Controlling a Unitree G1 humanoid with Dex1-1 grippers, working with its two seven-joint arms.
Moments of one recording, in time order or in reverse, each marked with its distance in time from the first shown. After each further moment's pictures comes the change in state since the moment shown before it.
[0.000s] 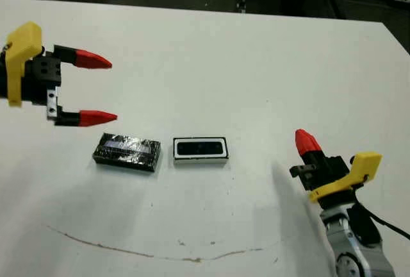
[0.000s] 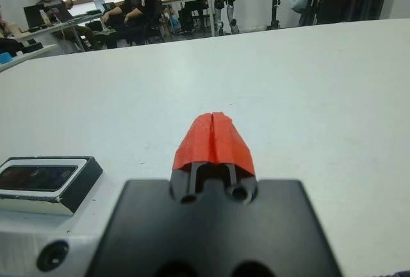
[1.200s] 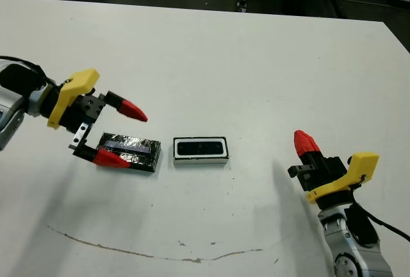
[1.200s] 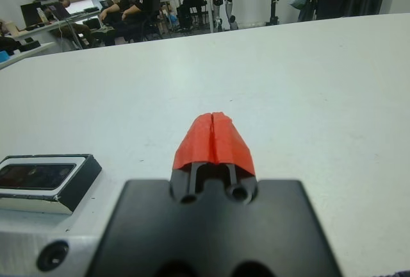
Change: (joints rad) left arm -0.018 0.015 -0.421 0.002 -0.150 -0.069 -0.014; right arm 0.002 0.000 0.011 0.006 0.000 0.000 -0.016
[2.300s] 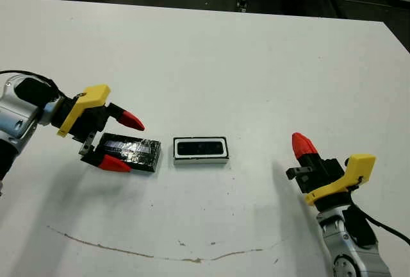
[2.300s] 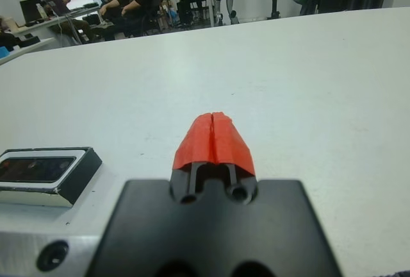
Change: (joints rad) left arm -0.009 -0.106 0.015 0.156 0.177 -0.032 -0.002; right arm 0.010 -0.001 0.009 0.006 -0.004 0.000 0.001
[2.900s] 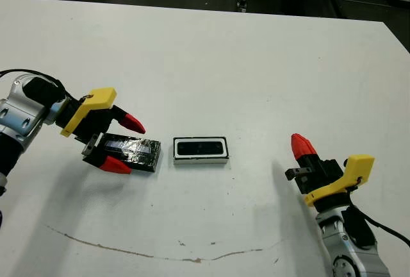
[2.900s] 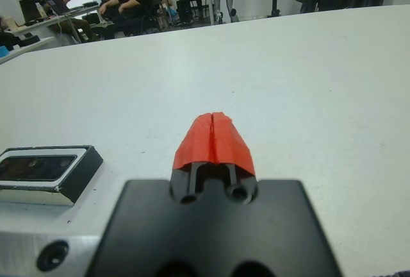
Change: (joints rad) left arm -0.032 -0.018 -0.057 0.052 0.033 -0.047 0.000; right arm 0.004 0.000 0.006 0.000 0.003 0.000 -0.004
